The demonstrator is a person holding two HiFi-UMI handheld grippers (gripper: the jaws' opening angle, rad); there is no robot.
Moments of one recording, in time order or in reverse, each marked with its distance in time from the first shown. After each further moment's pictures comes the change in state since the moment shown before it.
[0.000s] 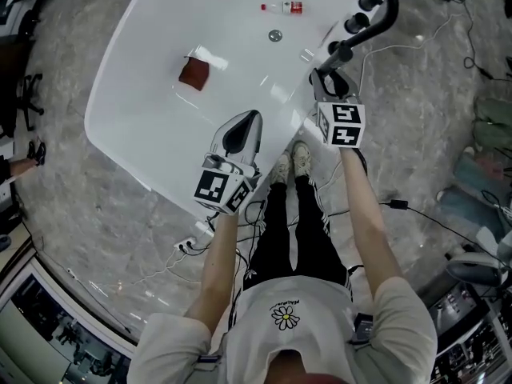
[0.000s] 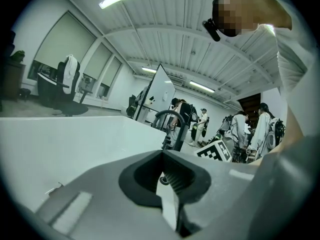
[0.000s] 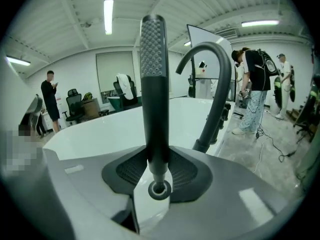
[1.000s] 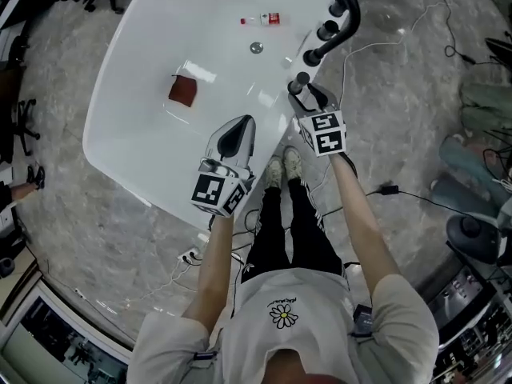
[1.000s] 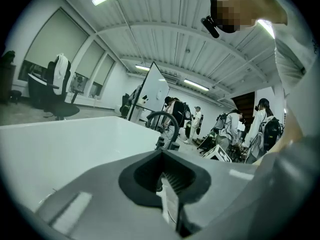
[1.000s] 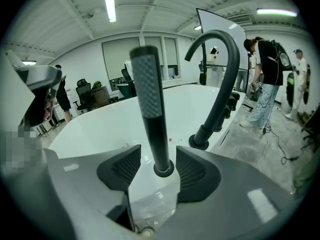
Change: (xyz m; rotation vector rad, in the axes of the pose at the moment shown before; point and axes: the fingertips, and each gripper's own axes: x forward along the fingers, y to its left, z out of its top) left arm 0.029 -0.024 0.027 0.038 0.025 -0.065; right arm -0.014 0.006 -0.022 -0.048 0.164 0.109
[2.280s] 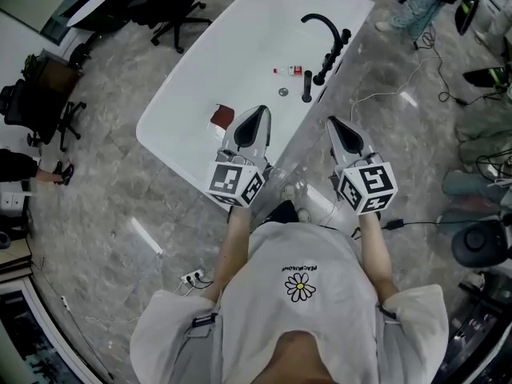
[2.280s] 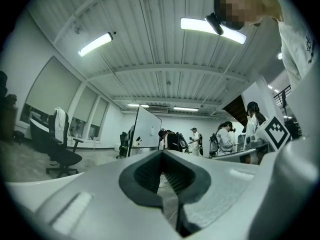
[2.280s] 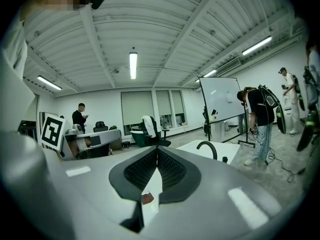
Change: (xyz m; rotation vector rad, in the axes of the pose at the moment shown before) left arm -0.197 -0.172 0.156 0.230 -0.348 0.042; right arm -0.401 0.153 0.121 -0.023 -0.556 0.071
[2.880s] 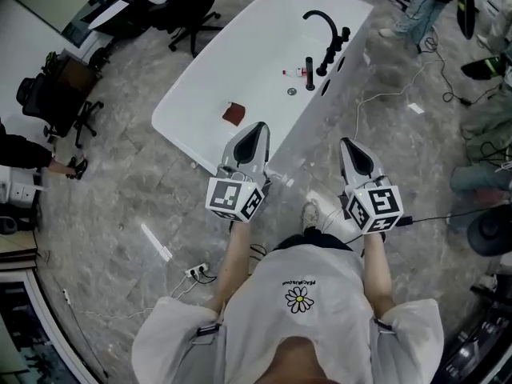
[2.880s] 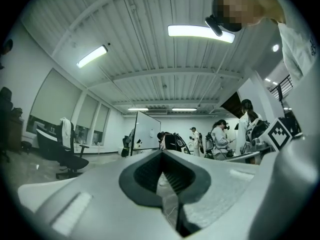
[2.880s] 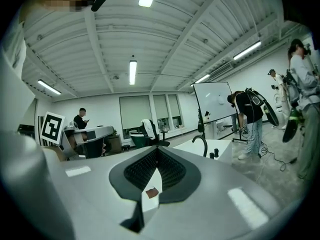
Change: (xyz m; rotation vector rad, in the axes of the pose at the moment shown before) left arm -0.126 -0.092 0.013 0.062 -0.008 0.030; right arm -0.154 0.046 -0.040 0.042 -0.043 -0.042
